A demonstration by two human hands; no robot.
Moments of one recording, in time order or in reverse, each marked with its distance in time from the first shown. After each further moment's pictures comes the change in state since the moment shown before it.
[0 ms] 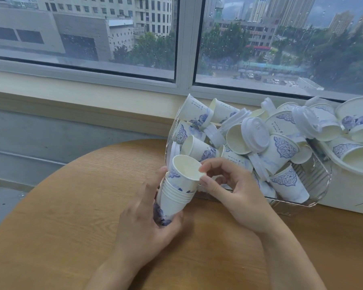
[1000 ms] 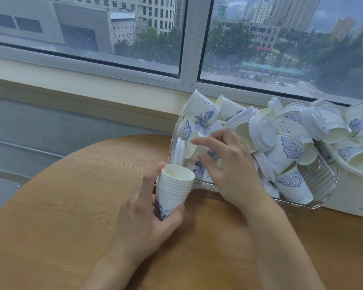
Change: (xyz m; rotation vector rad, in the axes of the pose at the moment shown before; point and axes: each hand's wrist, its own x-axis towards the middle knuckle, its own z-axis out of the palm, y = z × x) left_hand 0.001 0.000 -0.002 -0.028 0.034 -0.055; right_hand 0.044 -0.001 0.010 -0.761 0.189 -0.315
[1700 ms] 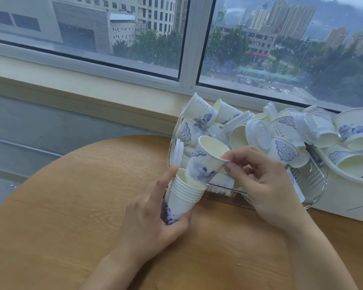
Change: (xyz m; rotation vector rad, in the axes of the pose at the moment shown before) left_hand -0.003 0.006 0.002 0.041 -0.082 0.089; right_hand -0.034 -0.005 -0.056 0.576 -0.051 0.210
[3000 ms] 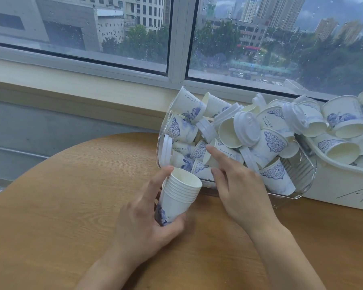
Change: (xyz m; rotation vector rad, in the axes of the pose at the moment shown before) left_hand -0.002 0.002 0.008 -0.070 -0.030 0.024; right_hand -0.014 0.037 0.019 -0.732 0.022 -0.030
